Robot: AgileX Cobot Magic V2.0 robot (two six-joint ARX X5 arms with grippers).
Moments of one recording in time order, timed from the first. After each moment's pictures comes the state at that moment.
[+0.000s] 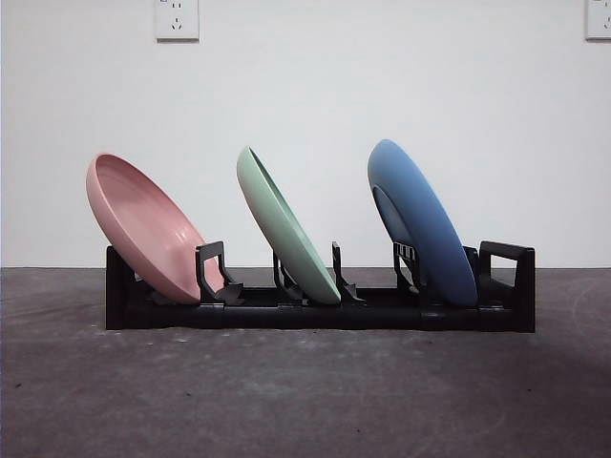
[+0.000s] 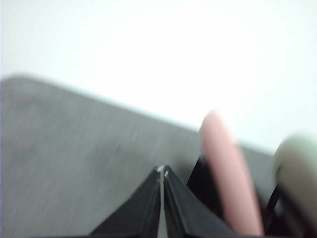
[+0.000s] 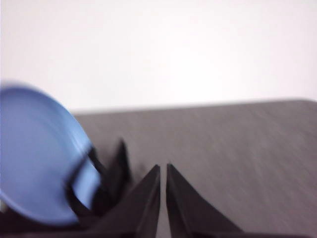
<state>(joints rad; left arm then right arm) 0.00 0.01 0.03 0.09 0.02 -0.33 0.00 0.00 0.02 0.05 -0.06 0.13</state>
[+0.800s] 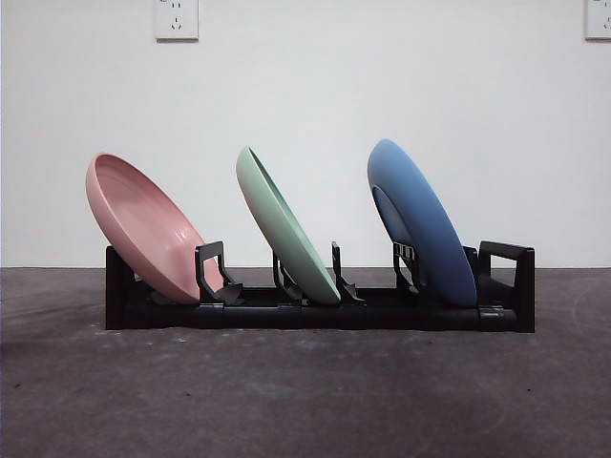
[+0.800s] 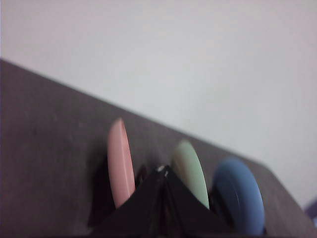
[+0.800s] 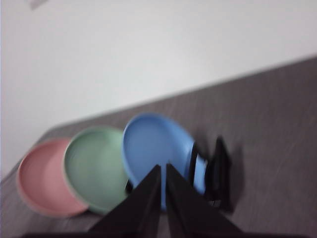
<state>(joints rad) 0.00 0.26 0.64 -0.44 0.29 -0.52 0.00 0.38 0.73 -0.53 -0.36 0.42</state>
